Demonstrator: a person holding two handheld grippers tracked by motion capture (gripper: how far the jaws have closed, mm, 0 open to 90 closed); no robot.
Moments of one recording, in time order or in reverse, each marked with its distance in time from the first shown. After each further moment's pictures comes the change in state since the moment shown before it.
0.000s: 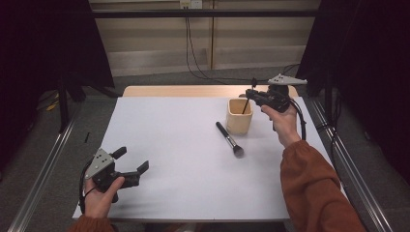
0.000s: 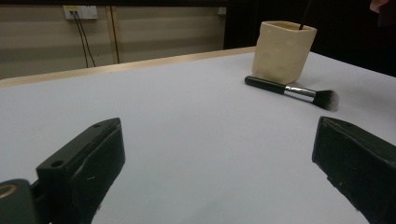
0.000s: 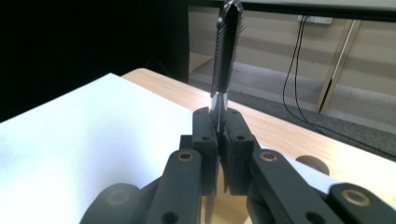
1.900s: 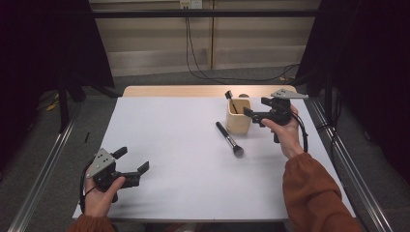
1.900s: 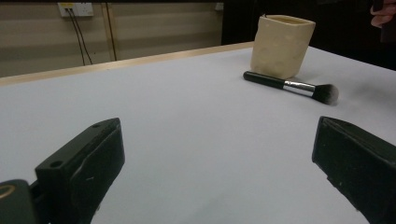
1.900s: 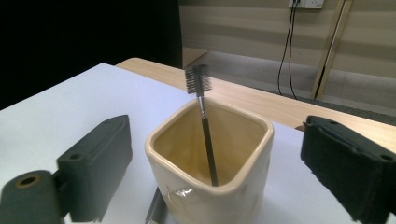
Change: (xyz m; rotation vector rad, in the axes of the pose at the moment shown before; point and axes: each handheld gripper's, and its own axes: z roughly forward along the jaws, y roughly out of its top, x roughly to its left) left arm 0.002 -0.001 0.002 0.018 -0.008 0.017; right arm 0.000 -0.038 -0.009 -0.003 -0.033 0.041
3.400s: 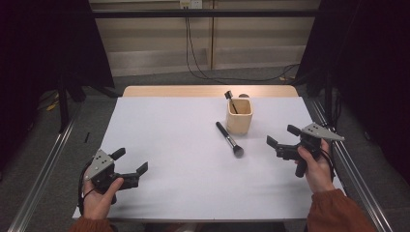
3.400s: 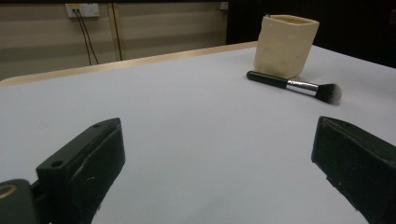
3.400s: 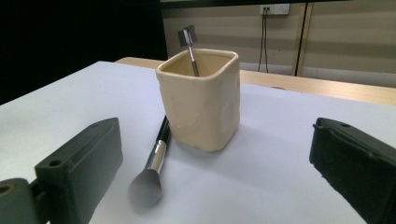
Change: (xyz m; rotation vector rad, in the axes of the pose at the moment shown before) left arm -0.004 0.001 -0.006 0.001 0.023 -0.002; right arm 0.015 -0.067 -0.099 -0.068 -0.083 0.047
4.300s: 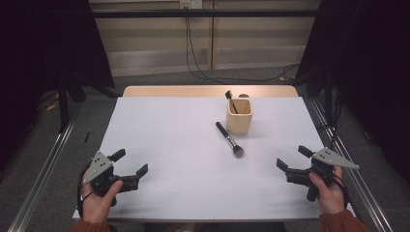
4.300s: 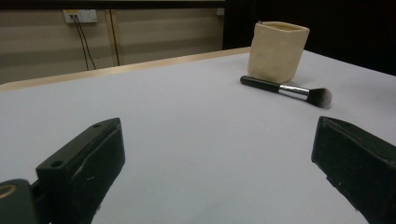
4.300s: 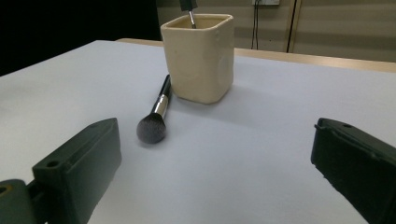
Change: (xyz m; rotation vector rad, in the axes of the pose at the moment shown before) left arm -0.006 0.001 -0.007 -0.024 -0.010 -0.004; right arm 0.011 -0.041 -0.053 0.024 -0.042 -0.029
